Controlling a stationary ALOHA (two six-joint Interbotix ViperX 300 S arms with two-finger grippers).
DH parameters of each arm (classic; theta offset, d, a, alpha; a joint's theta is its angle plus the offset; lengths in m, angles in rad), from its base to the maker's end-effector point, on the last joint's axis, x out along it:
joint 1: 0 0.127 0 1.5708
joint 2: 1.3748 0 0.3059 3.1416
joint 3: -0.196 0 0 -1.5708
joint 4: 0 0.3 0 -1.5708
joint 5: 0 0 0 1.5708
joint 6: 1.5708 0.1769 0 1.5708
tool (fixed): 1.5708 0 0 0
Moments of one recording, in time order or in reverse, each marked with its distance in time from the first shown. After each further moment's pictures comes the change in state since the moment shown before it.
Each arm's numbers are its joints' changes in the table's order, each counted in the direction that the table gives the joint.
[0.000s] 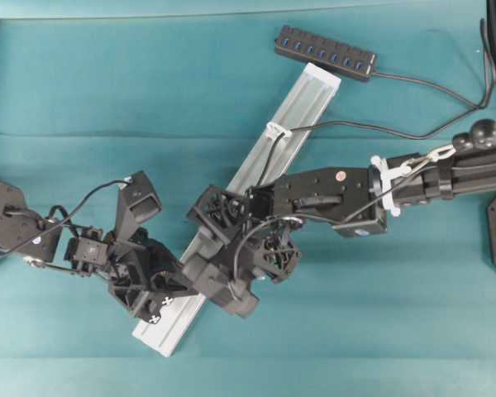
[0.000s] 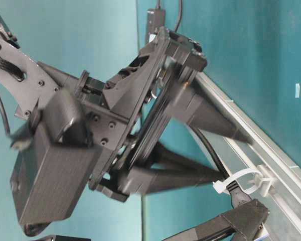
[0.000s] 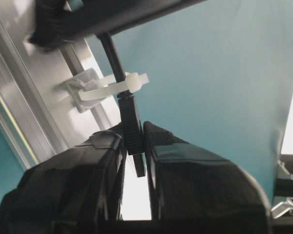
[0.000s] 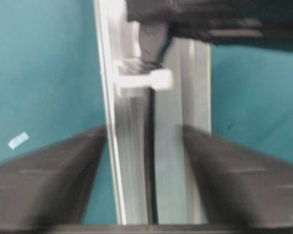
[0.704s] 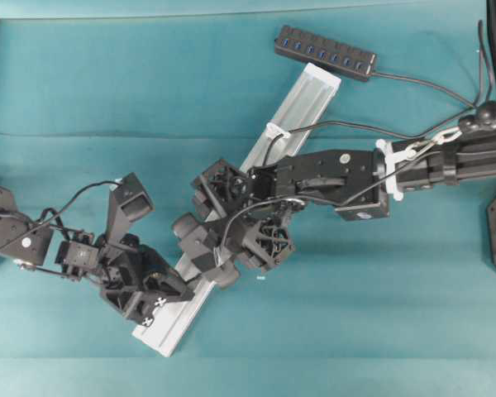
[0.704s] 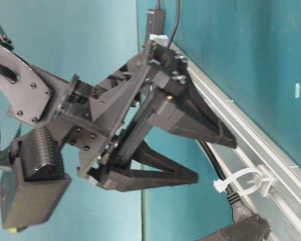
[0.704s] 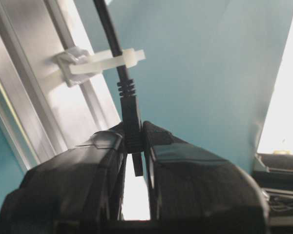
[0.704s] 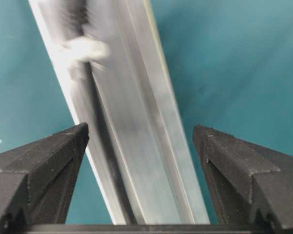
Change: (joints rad) left arm -0.032 0.041 0.028 0.000 -0.002 -0.097; right arm -0.041 0.028 0.012 -0.018 0.025 0.175
